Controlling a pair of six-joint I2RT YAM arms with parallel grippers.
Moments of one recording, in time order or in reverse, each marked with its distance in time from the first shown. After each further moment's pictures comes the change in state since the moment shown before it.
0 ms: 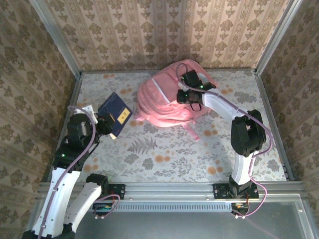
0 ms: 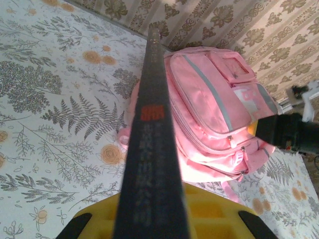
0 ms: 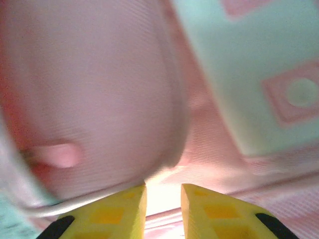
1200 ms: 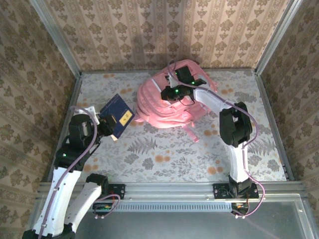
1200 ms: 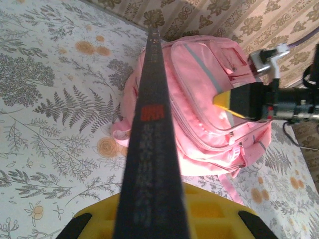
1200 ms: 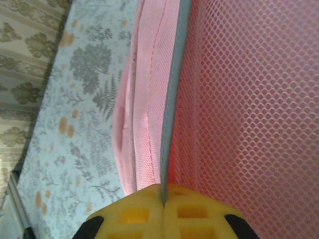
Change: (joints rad) left arm 0.001 -0.001 -0.025 0.003 0.042 0.014; right arm -0.002 0.179 0.144 0.127 -0.486 -0.011
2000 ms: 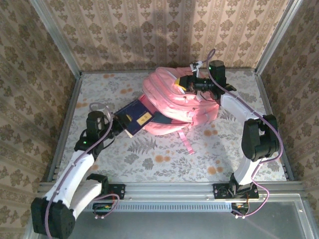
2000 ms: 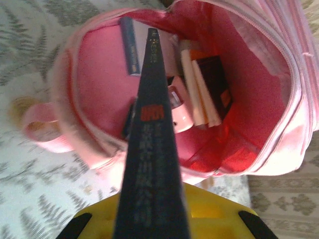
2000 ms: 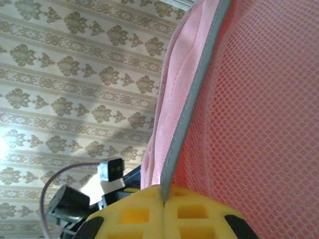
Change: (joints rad) left arm 0.011 0.246 -0.280 0.548 0.286 -0.306; right arm -0.214 -0.312 -0.365 0.569 -0.460 0.582
